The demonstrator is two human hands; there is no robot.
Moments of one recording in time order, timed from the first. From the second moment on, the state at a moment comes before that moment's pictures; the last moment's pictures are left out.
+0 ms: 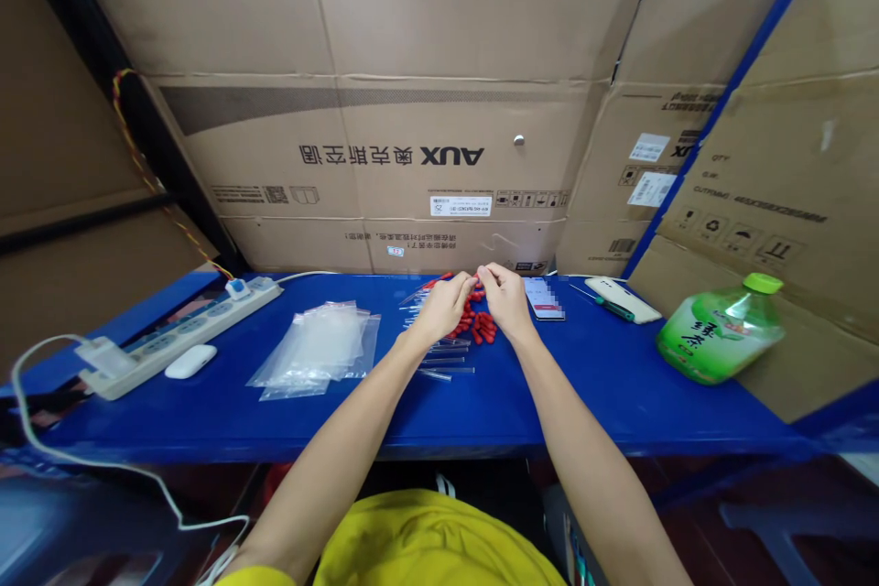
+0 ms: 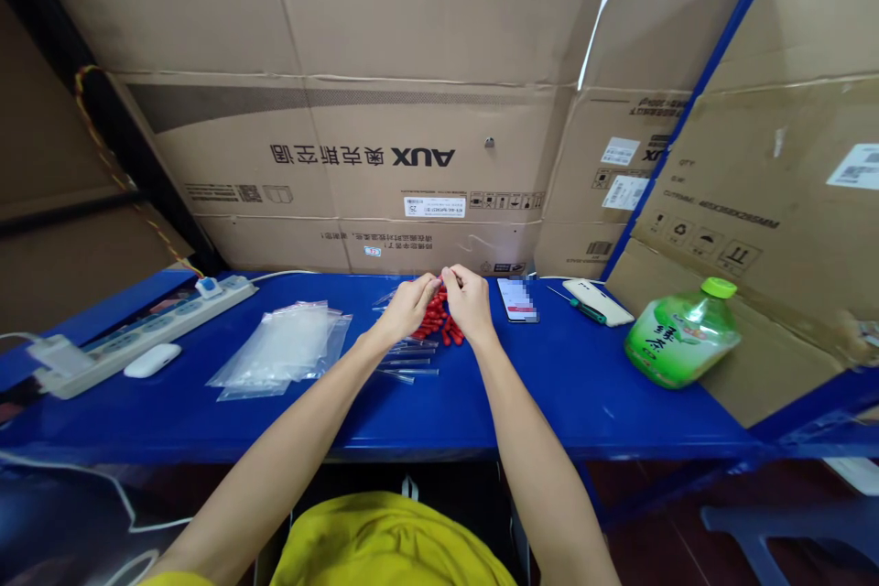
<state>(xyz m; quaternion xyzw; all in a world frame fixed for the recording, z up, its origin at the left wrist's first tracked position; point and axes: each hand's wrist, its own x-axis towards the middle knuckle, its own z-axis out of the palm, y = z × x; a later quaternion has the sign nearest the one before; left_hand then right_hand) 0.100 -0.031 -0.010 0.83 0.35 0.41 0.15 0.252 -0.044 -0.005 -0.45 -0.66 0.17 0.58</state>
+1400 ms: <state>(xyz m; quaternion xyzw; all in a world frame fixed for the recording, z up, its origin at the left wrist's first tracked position) 0.129 -0.030 -0.001 0.83 0.40 0.37 0.10 0.242 -0.041 0.003 -0.54 -0.53 0.03 0.65</state>
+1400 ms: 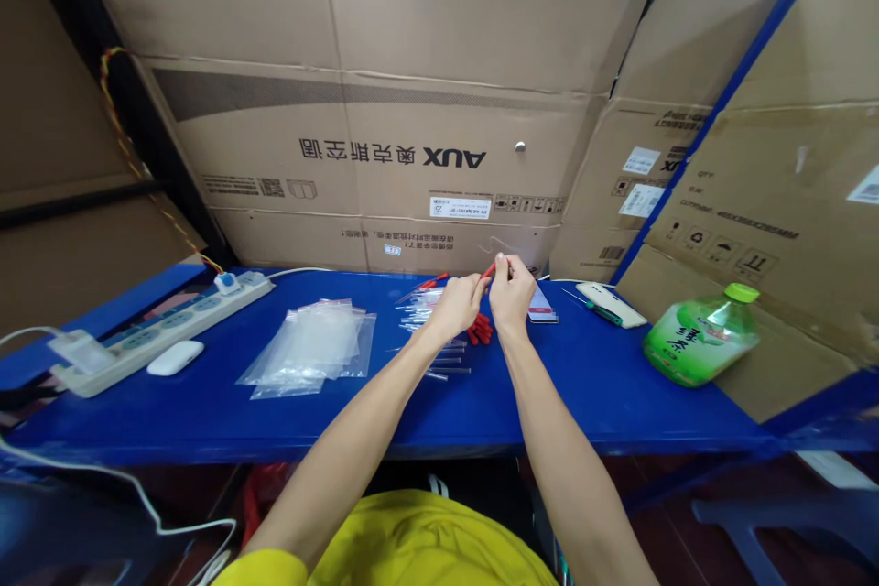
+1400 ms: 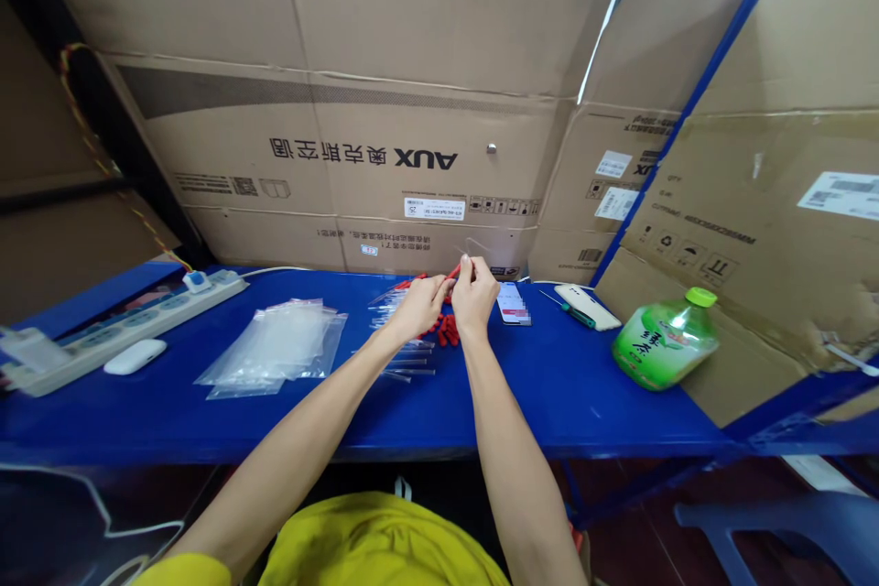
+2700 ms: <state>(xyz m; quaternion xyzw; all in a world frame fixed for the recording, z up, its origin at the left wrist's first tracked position) 0.070 -0.032 0.012 0.77 0.35 0.46 0.26 0.248 -0.044 -0.008 -0.47 -0.80 0.02 0.38</state>
